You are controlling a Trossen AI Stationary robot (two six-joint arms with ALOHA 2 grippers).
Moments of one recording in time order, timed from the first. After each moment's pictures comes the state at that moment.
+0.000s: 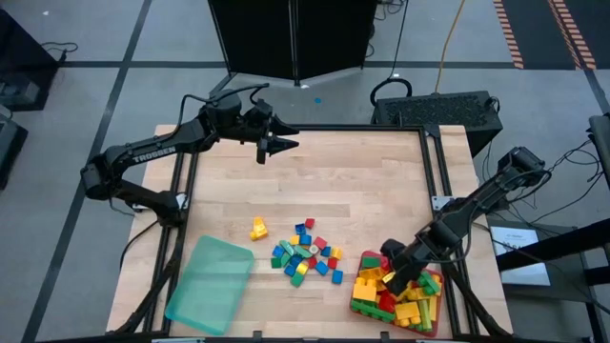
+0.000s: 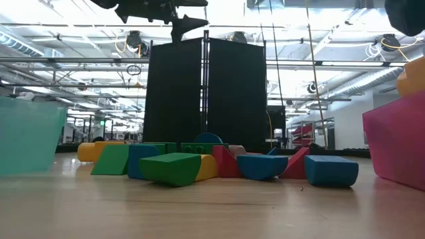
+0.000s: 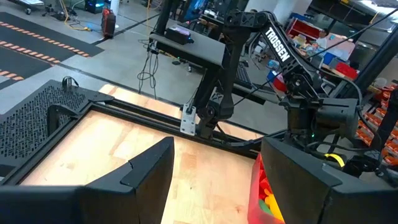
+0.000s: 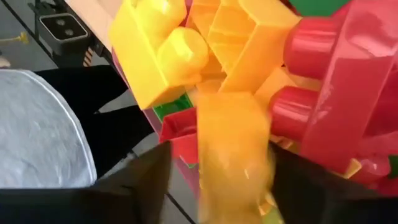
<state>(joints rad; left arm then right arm) 0.50 1.33 1.12 0.06 0.59 -0.26 0.66 1.26 0.85 -0.58 -0.22 1.59</state>
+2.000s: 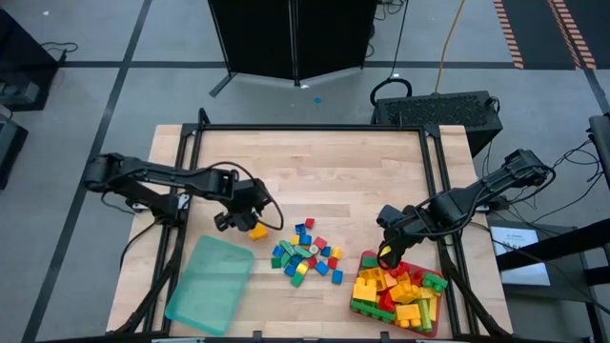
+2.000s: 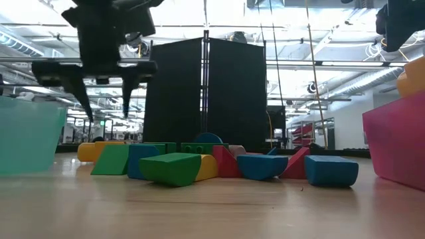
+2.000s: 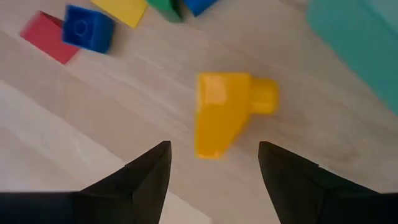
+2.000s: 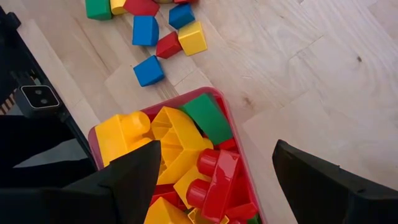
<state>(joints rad) 0.03 1.36 0.83 -0.71 0.16 1.11 0.47 1.26 1.15 -1.07 0.05 1.17</state>
